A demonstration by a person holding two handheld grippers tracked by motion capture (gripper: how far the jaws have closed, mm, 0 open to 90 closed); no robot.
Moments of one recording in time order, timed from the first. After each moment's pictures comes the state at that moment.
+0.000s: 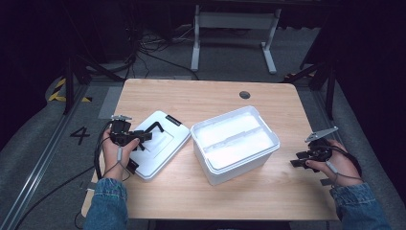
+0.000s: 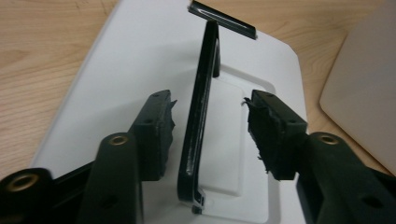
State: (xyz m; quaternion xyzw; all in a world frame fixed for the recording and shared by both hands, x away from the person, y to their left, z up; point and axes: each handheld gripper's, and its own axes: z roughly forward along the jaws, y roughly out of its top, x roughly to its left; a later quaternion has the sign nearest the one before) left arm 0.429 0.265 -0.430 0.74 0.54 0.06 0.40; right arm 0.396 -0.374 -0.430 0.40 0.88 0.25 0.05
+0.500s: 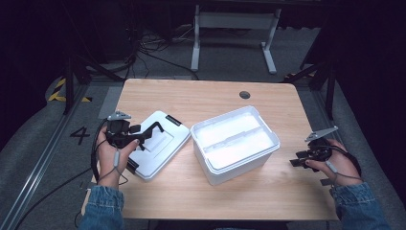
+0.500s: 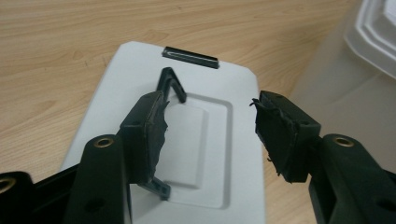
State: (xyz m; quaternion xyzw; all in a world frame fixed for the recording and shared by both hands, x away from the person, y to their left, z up) left arm 0.387 0.241 -0.372 0.77 0.48 0.13 0.40; right arm 0.396 -0.373 -0.429 0.40 0.88 0.26 0.05
